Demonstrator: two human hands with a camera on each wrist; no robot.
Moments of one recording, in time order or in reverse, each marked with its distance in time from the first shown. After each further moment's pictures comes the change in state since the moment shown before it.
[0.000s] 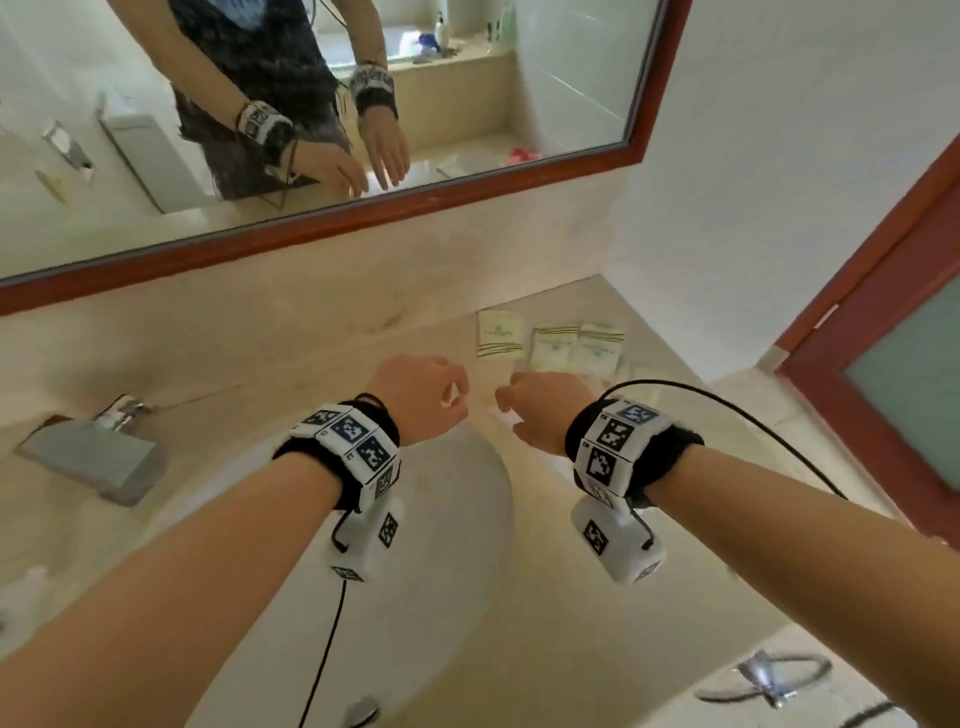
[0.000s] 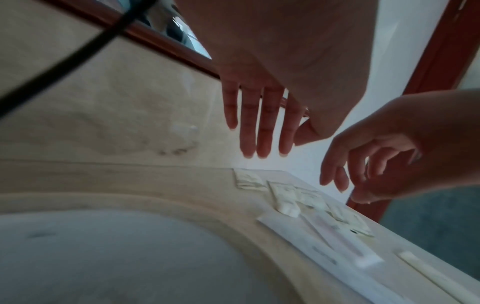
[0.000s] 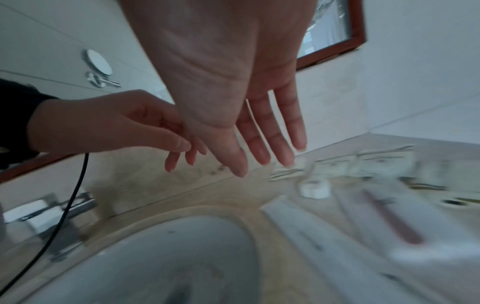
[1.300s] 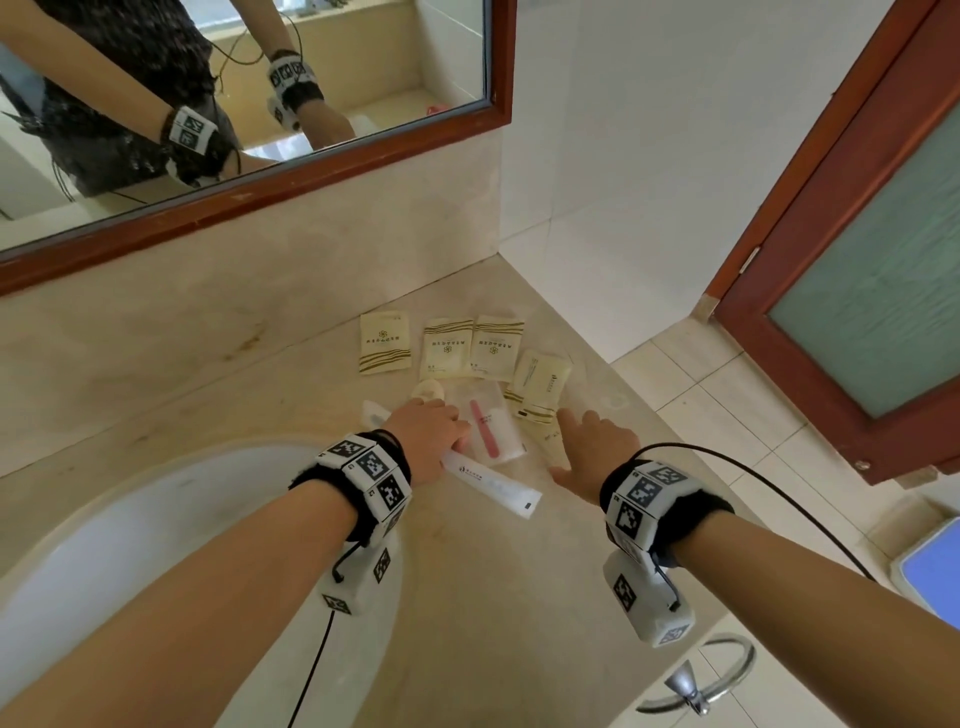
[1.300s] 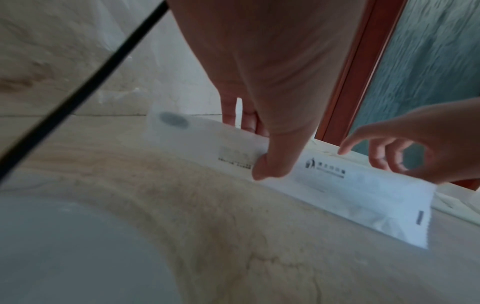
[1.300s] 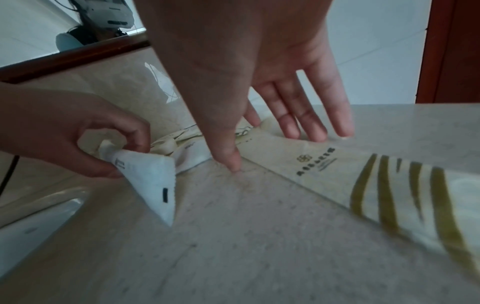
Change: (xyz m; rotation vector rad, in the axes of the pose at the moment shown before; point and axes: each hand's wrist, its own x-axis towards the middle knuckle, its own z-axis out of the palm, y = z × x) left_hand 0.103 0.091 0.084 0.263 -0.408 0.334; right_hand -0.046 0.135 0.110 0.199 -0.092 0.509
